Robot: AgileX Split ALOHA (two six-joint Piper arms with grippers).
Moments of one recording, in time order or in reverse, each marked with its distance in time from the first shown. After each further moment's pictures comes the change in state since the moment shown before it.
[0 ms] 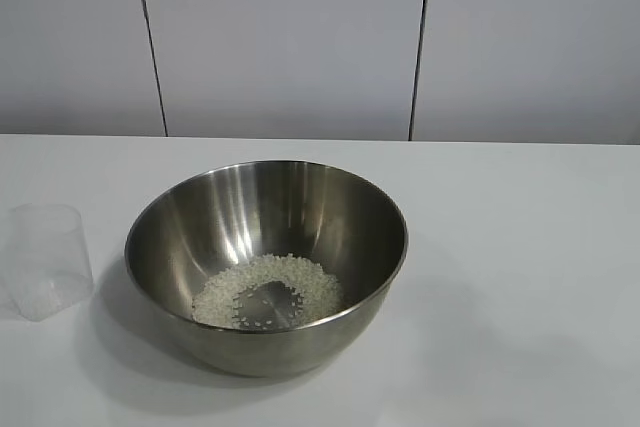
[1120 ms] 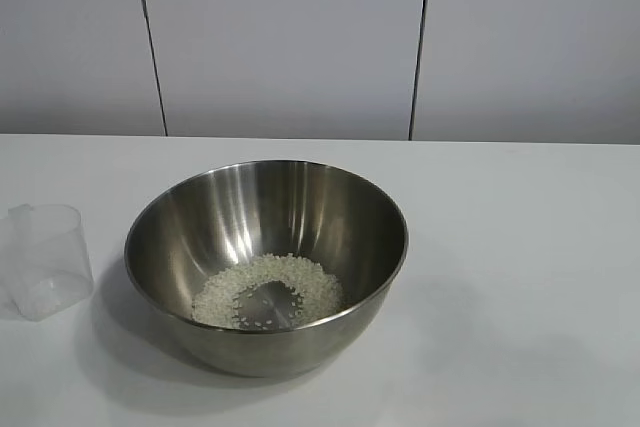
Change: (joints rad) left arm 0.295 1.380 0.148 -0.314 -0.799 0.739; right arm 0.000 0.000 0.000 0.000 -0.001 -0.001
